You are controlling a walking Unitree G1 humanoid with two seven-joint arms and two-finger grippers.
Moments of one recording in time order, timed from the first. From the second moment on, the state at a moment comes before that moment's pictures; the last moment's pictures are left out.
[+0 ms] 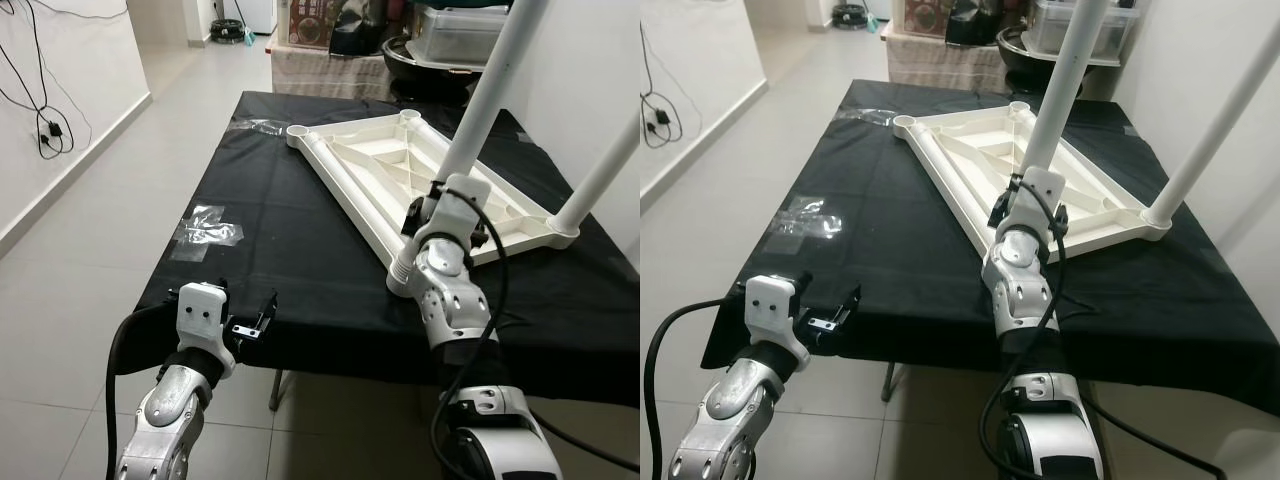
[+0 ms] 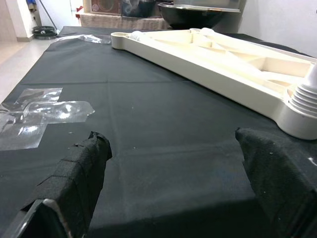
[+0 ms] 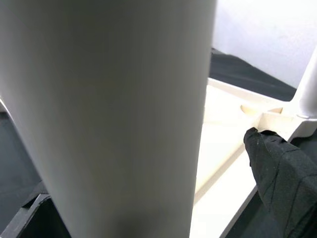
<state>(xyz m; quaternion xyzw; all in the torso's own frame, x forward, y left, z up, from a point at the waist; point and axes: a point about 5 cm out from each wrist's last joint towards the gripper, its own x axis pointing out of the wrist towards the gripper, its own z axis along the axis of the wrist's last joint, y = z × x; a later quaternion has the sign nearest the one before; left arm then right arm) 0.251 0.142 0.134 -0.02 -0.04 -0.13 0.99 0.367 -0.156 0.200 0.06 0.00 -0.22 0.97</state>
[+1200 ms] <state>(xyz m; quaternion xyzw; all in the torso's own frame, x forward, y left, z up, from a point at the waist) 0.252 0.142 0.134 -0.02 -0.04 -0.14 0.99 0.365 -0.199 0.238 0.04 -0.06 -0.07 0.99</state>
